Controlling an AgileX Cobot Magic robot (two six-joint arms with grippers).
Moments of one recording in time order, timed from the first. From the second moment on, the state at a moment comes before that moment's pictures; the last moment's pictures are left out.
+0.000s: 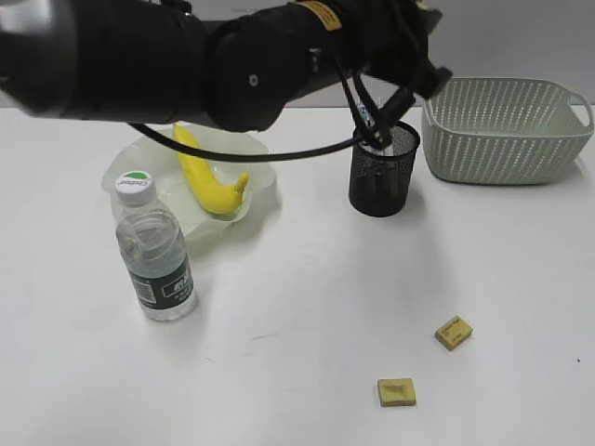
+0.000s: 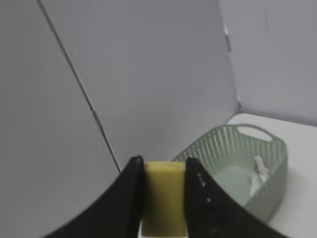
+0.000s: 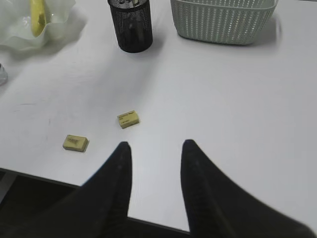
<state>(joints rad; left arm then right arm) -0.86 1.93 -1.39 -0.28 -0.38 0.53 0.31 -0.01 -0.51 0.02 1.04 0.06</state>
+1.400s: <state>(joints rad) -0.77 1.16 -1.00 -0.12 0.75 0.24 0.31 -0.01 -0.51 0.02 1.04 0.06</state>
